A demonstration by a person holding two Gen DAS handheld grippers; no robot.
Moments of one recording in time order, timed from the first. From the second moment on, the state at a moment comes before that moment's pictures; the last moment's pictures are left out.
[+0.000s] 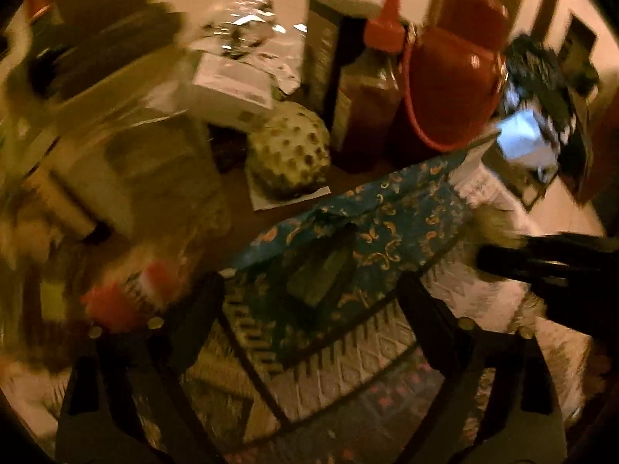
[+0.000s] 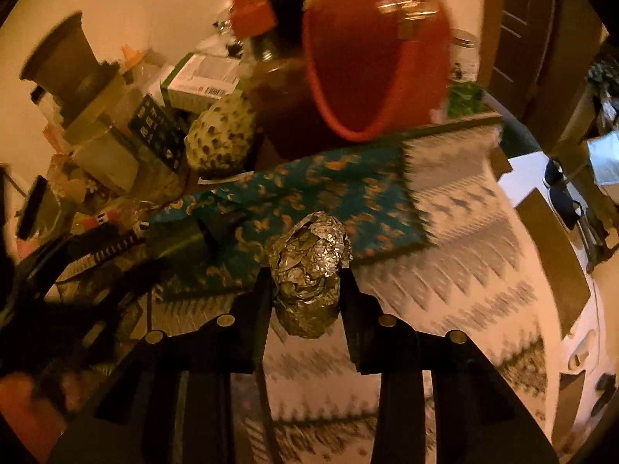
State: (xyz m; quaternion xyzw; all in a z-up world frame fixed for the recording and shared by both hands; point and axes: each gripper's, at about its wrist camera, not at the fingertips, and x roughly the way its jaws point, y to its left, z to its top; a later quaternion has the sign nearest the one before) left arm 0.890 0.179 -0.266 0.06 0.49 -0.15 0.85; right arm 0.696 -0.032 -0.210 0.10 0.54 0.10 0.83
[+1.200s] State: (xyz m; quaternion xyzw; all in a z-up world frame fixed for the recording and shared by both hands) left arm 0.722 0.100 -0.132 -0.04 0.41 -0.04 0.91; right arm 0.567 -0.130 -0.078 0.10 0.43 0.20 0.87
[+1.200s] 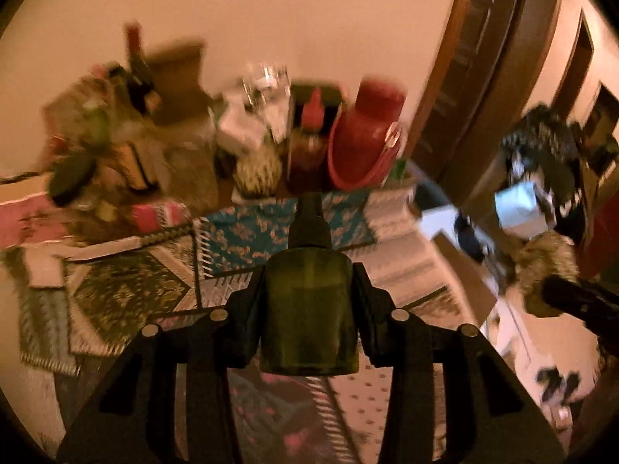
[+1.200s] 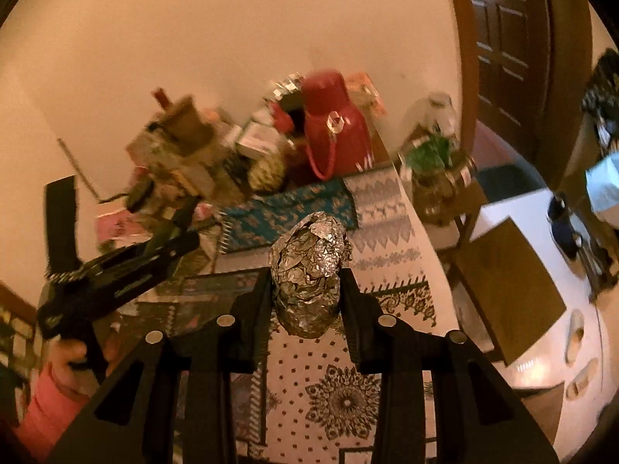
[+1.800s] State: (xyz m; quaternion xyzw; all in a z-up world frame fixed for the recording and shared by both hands) left arm 0.513 0.091 -0.012 -0.09 0.24 0.07 0.96; right arm 0.469 -0.132 -0.007 0.07 0.34 0.32 0.88
